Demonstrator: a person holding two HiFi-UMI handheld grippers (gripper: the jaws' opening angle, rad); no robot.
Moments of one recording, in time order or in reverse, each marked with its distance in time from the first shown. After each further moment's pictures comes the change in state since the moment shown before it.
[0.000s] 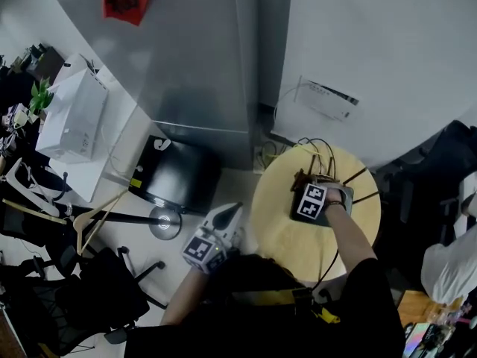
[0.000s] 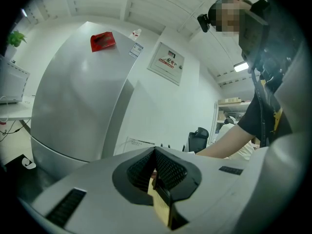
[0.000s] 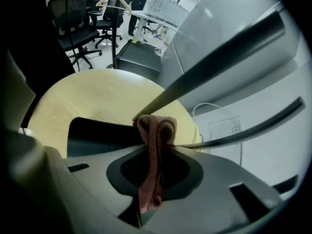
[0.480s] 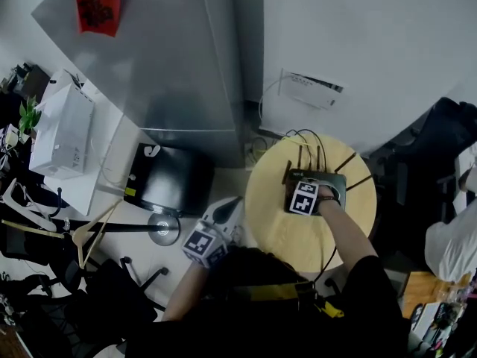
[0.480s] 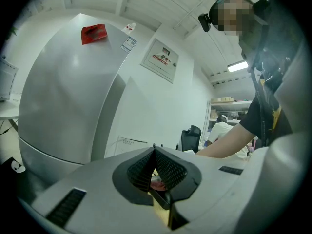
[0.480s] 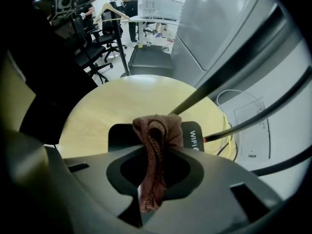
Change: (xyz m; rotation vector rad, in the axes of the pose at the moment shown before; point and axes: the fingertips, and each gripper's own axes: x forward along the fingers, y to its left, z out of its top) left arm 0.022 -0.014 0.000 0.020 0.027 -0.094; right arm -0.015 0.055 -0.006 0.084 0.028 0.240
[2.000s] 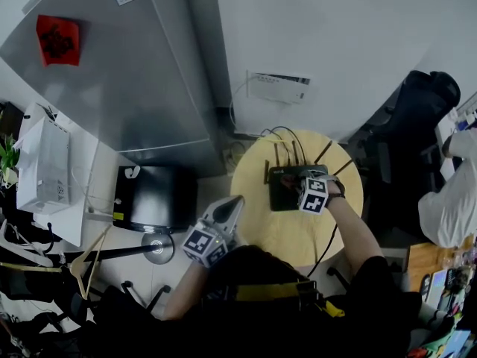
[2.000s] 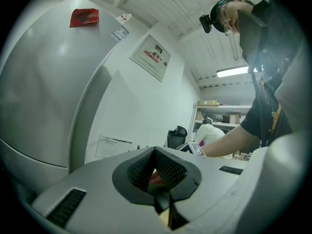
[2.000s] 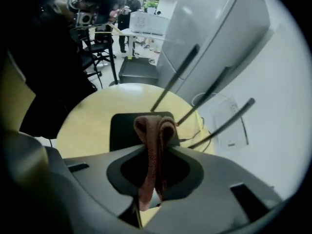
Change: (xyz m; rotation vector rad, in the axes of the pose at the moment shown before) left arm 0.040 -0.030 -0.002 0.003 0.034 -0.201; right arm -0.050 -0.021 -0.045 0.090 -0.140 -0.150
